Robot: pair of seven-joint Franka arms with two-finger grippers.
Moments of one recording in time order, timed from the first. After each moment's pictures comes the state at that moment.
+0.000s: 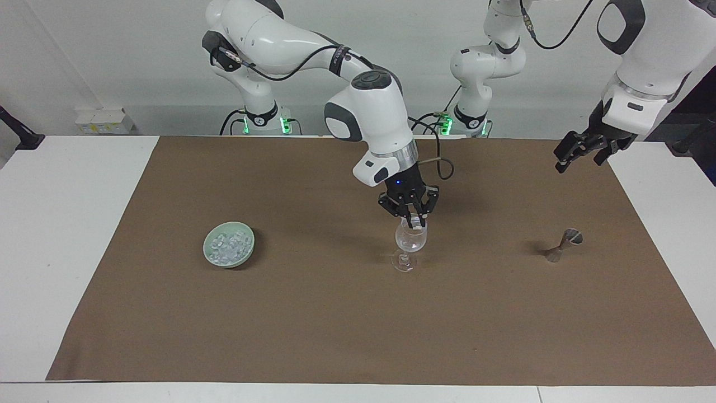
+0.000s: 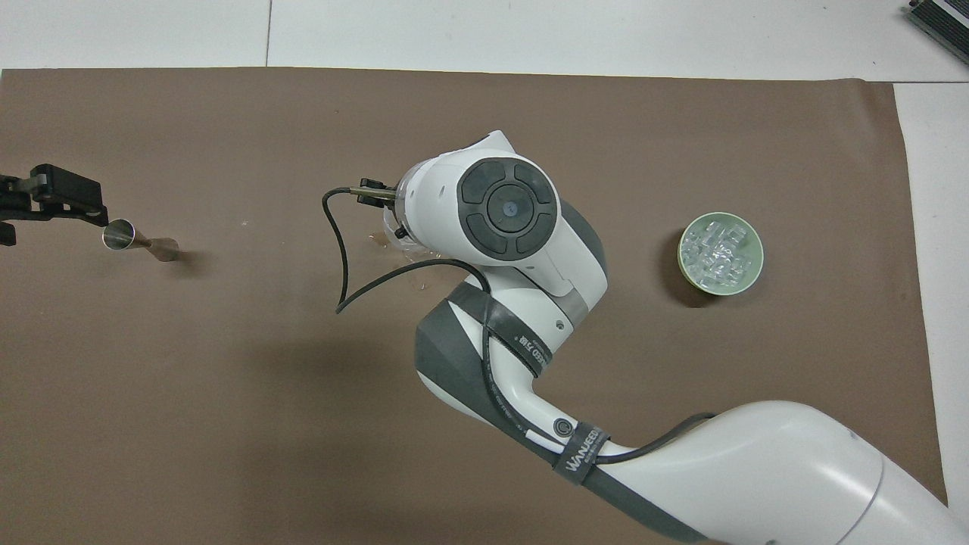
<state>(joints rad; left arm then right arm) 0.08 0.06 -0.13 -1.49 0.02 1.55 -0.21 0.12 0.62 0.70 -1.32 -0.38 2.25 1.00</state>
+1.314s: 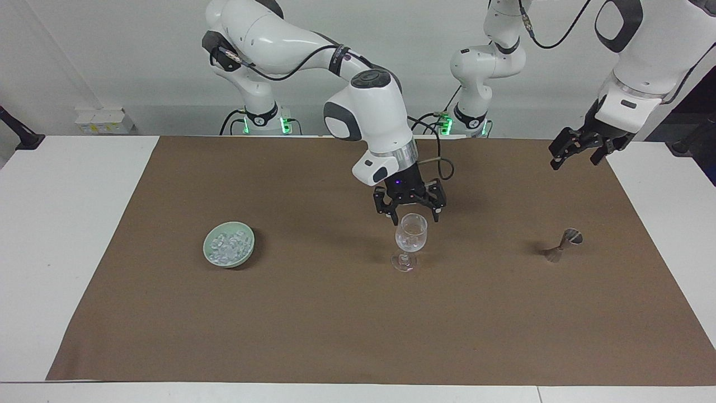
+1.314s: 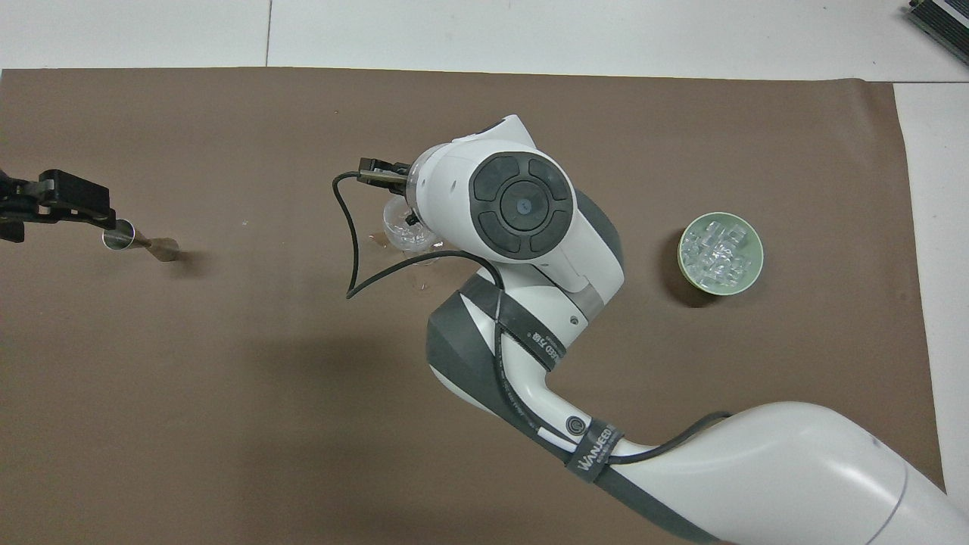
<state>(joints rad) 0.08 0.06 -0.14 -1.49 0.01 1.55 -0.14 0.11 0.59 0.68 -1.31 -0.45 2.25 1.02</state>
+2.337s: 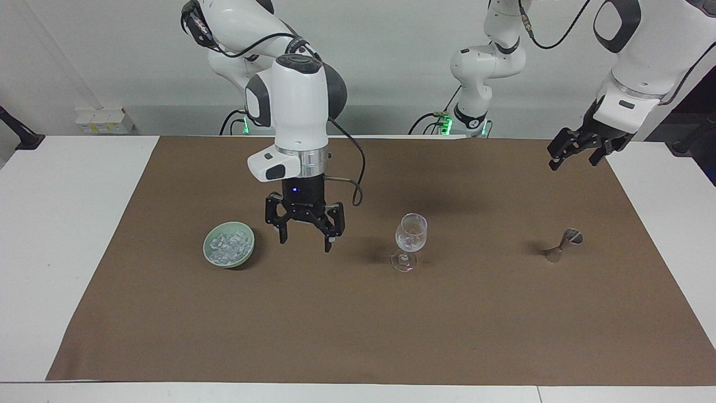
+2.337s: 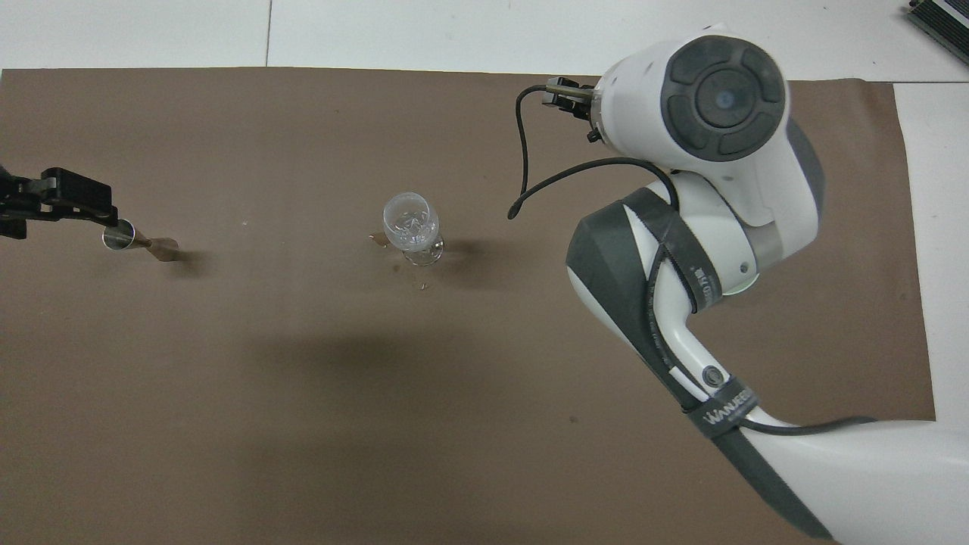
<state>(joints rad) 0.08 0.06 -0.14 -1.49 0.01 1.57 -0.13 0.10 0.42 0.34 -1.31 -0.36 2.06 0.82</state>
